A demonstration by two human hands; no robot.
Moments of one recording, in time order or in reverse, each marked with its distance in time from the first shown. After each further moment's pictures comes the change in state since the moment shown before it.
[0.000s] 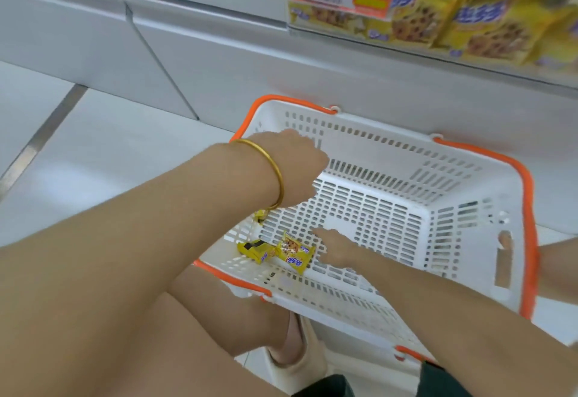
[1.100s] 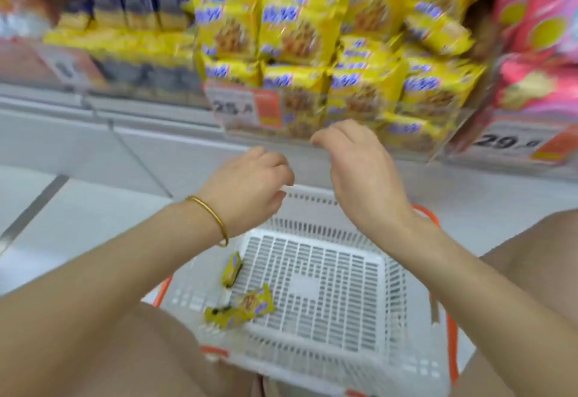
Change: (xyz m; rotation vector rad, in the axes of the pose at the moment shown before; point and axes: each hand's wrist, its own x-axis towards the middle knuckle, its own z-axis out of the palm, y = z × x) left_hand -0.003 0.022 -0.064 -0.071 0.572 0.085; right_hand -0.262 -0.054 -0.199 -0.184 1.419 -0.417
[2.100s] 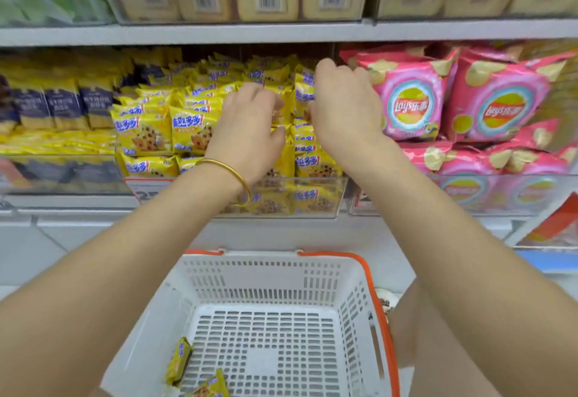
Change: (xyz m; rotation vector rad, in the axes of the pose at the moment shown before) left_hand 0.115 0.063 -0.097 -0.240 0.568 -0.150; right_hand 0.088 0.037 -0.128 -0.397 0.126 0.414
